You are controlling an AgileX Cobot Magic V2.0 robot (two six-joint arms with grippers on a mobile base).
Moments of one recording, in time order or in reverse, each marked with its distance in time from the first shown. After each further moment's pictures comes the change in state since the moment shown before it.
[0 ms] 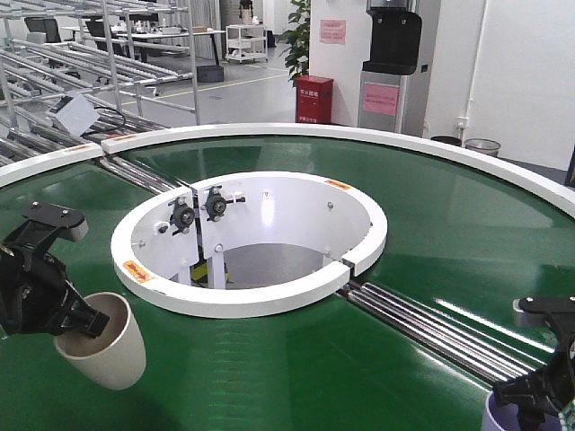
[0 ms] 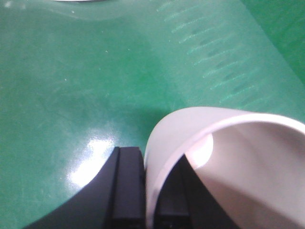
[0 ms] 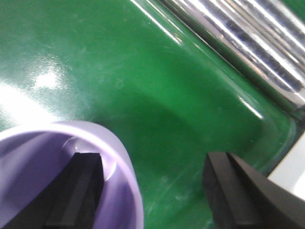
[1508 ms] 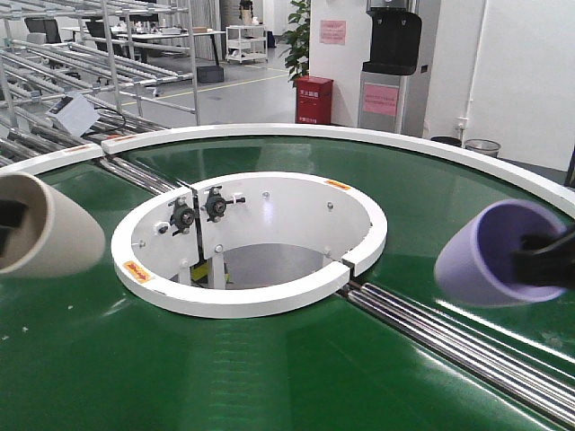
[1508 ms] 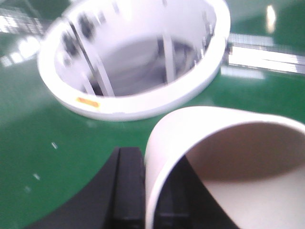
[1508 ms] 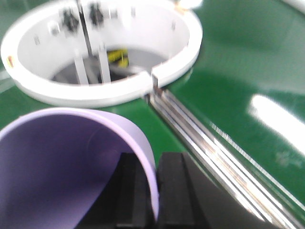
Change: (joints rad) left arm 0.000 -0.511 0.061 -0.004 -0.105 -0.034; right arm 0.251 -0.634 -0.069 0.074 -0.121 -0.078
